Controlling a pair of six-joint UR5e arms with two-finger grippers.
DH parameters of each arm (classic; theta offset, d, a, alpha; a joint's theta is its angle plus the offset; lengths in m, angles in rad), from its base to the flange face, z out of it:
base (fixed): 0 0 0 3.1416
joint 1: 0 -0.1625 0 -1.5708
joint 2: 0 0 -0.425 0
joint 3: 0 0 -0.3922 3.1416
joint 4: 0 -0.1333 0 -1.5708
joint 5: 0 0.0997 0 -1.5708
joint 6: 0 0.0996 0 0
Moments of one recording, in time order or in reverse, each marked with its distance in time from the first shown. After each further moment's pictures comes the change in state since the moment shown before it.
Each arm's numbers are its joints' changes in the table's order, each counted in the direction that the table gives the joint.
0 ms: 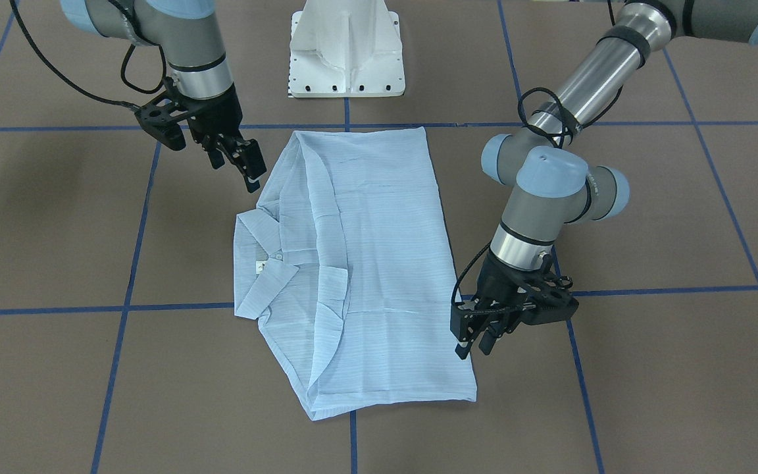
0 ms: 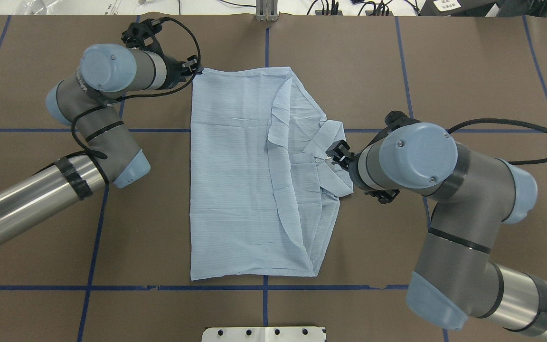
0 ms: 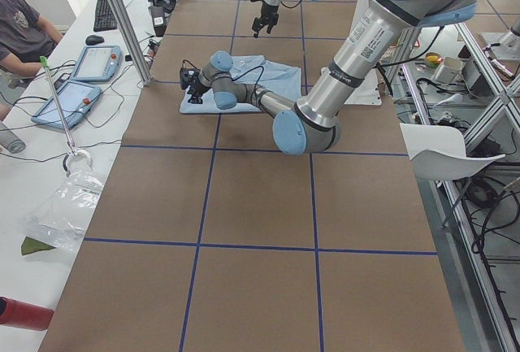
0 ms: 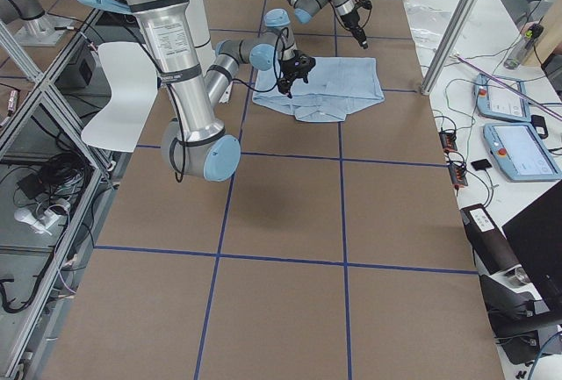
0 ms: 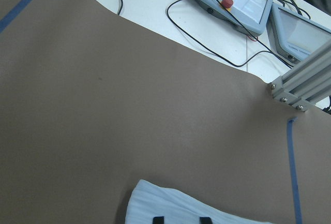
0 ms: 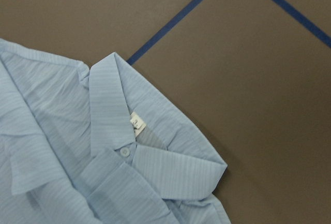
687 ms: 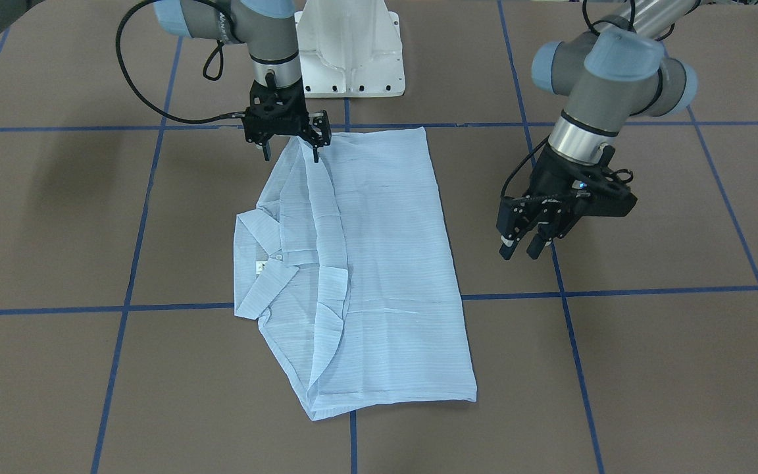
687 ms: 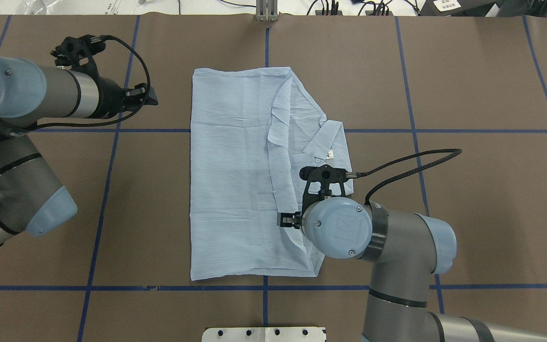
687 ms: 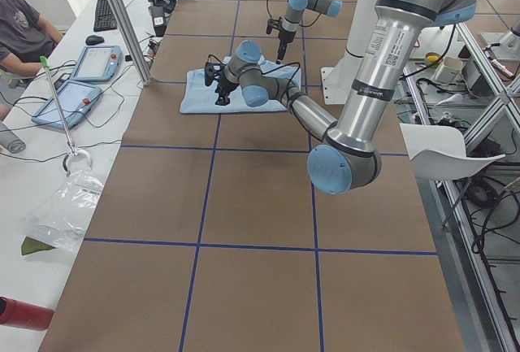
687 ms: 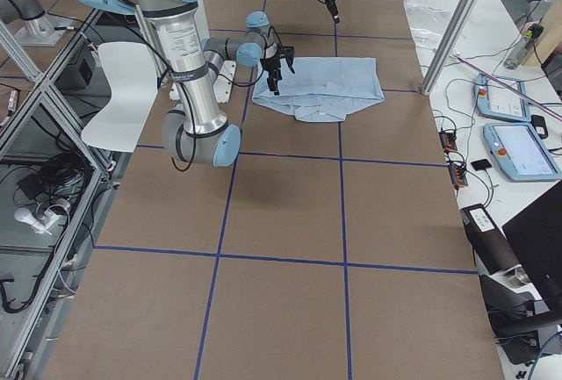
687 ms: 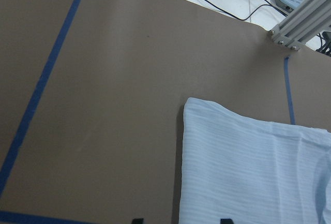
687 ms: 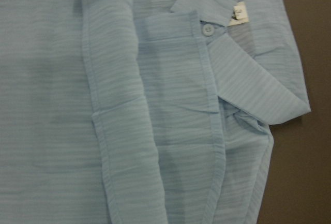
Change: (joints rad) left arm 0.005 0.306 -0.544 -0.311 -0.089 0.110; right arm 0.194 0.105 -0.128 0.012 -0.119 -0.618
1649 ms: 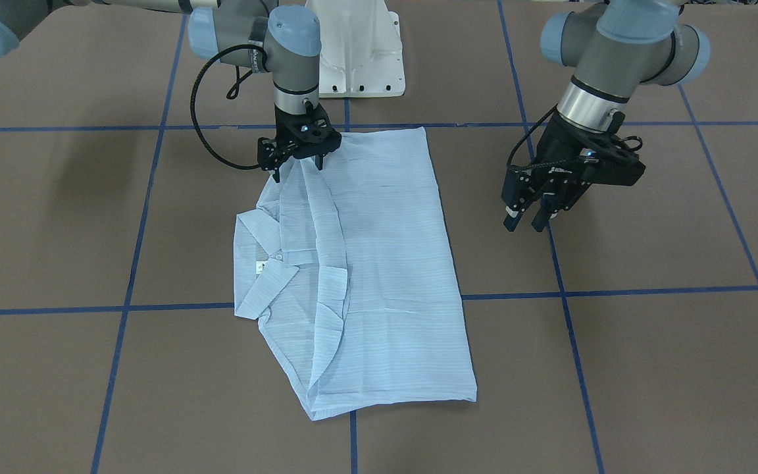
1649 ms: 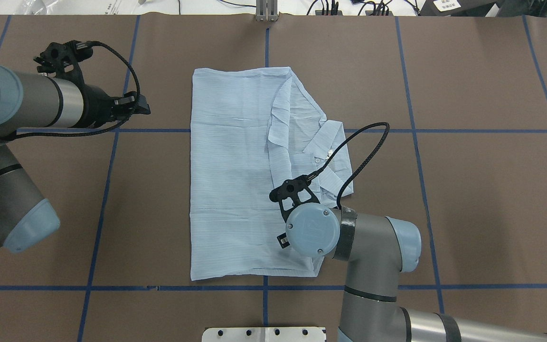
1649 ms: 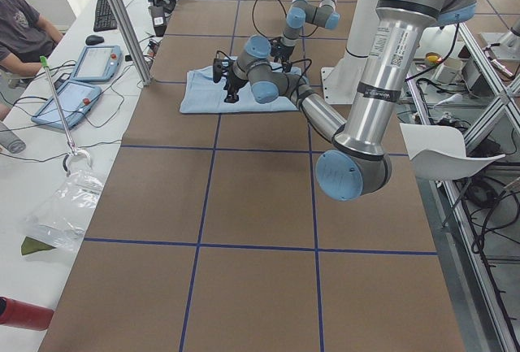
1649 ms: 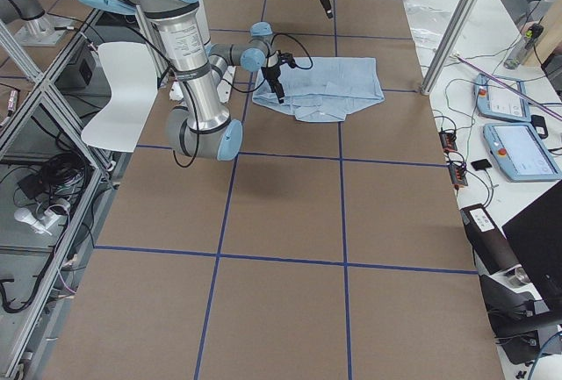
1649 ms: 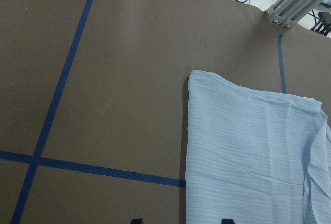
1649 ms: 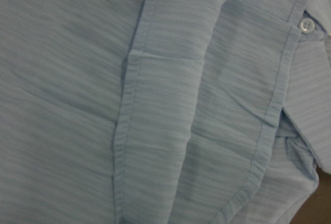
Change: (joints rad) left arm -0.009 0.036 -0.068 -0.031 -0.013 -0.004; right arm 0.003 0.030 -0.128 0.014 0.008 -0.425
